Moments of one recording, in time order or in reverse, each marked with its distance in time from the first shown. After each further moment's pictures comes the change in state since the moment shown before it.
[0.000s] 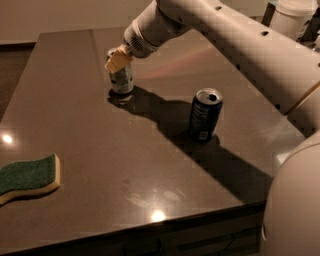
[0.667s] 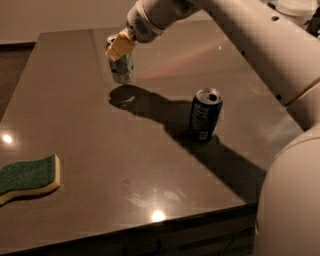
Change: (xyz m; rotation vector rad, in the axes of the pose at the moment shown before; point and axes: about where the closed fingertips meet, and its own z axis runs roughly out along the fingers) arm -0.022 -0.003 -0.030 -0.028 -0.011 -0.039
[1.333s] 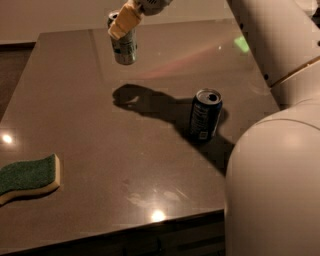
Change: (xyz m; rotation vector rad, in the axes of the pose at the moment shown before) arm -0.033 -0.012 -0.047 -0.047 0.006 -0.086
